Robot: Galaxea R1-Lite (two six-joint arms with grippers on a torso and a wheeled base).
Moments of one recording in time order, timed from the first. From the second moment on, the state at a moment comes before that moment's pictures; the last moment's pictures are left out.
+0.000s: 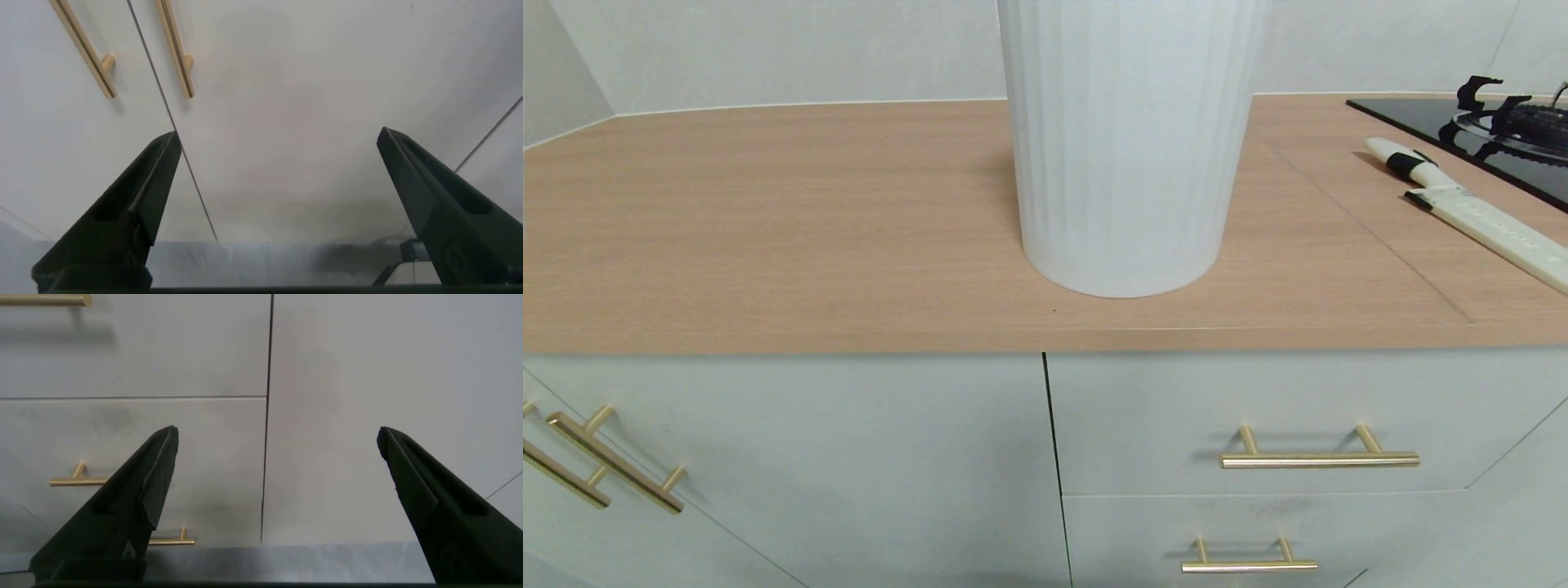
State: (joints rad) left arm 0.01 0.00 0.00 0.00 0.00 0.00; right arm 0.00 0.00 0.00 0.00 -0.05 -0.03
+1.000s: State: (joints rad) left arm 0.01 0.00 0.00 0.00 0.00 0.00; right arm 0.00 0.00 0.00 0.00 -0.05 -0.03
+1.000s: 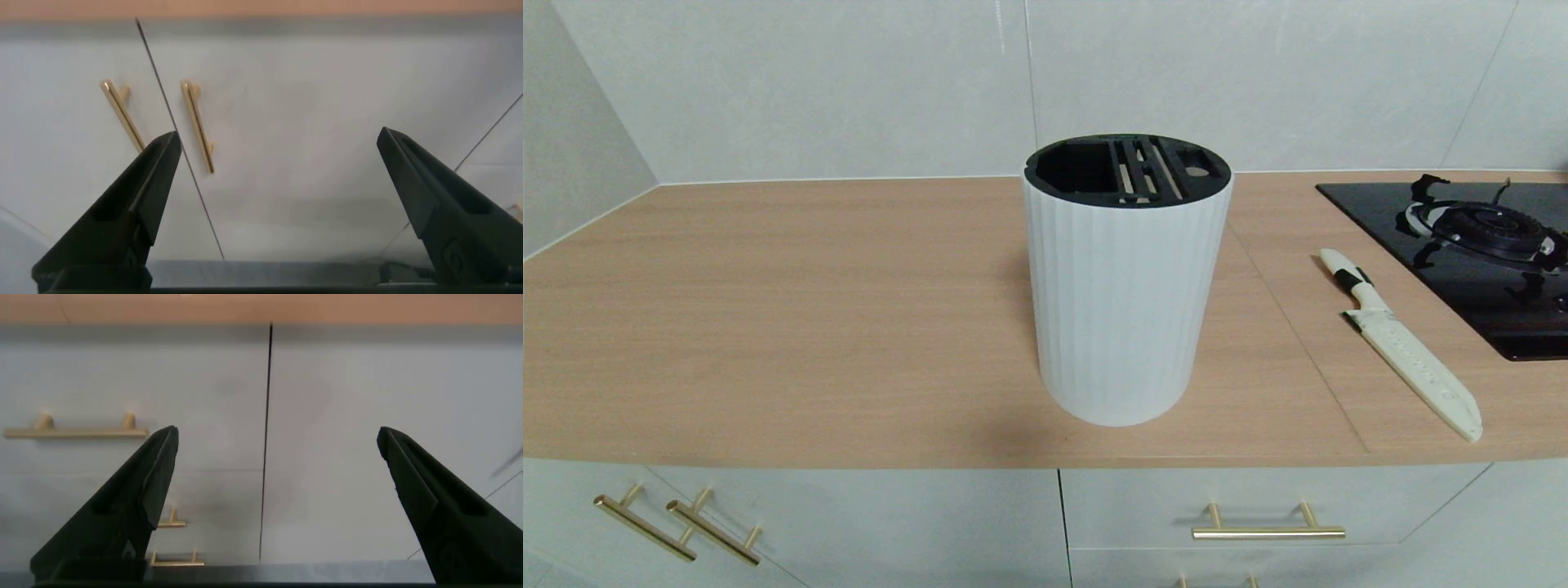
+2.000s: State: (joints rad) left arm 0.01 0.00 0.00 0.00 0.00 0.00; right arm 0.00 0.00 0.00 0.00 -0.05 -0.03
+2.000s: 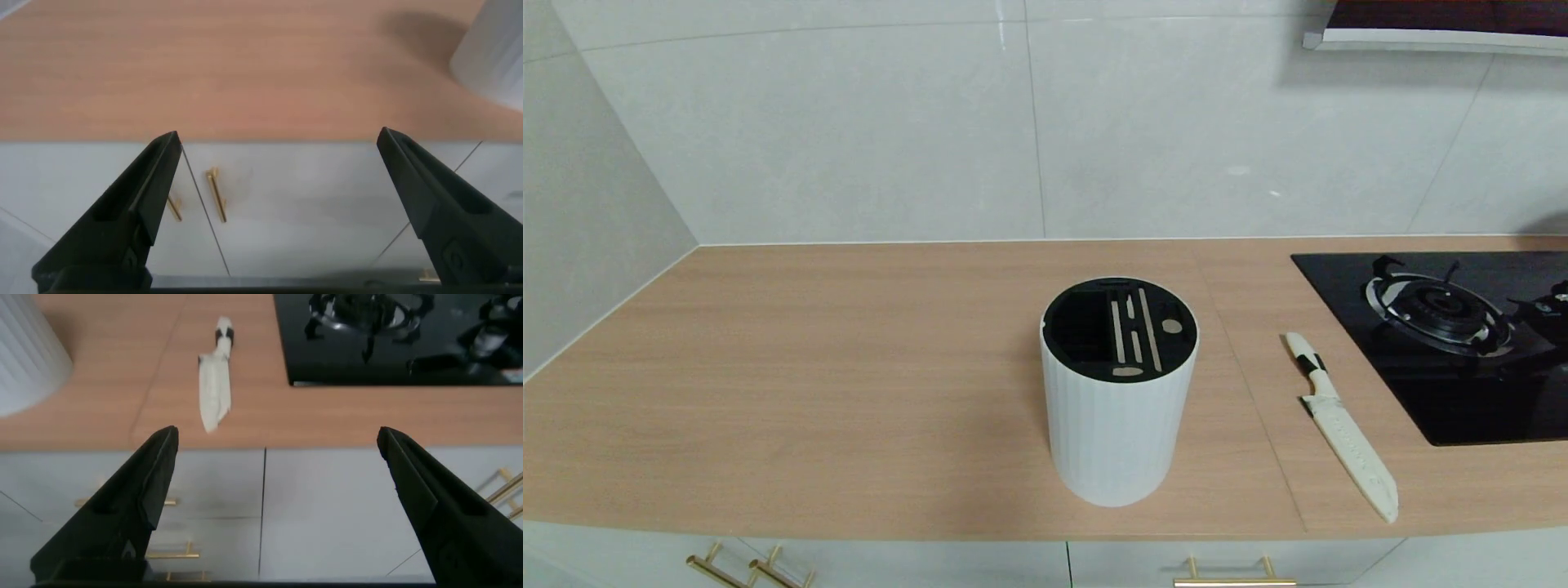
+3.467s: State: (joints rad) left arm 0.01 0.00 0.00 0.00 0.00 0.01; right arm 0.00 0.00 0.00 0.00 -0.05 -0.04
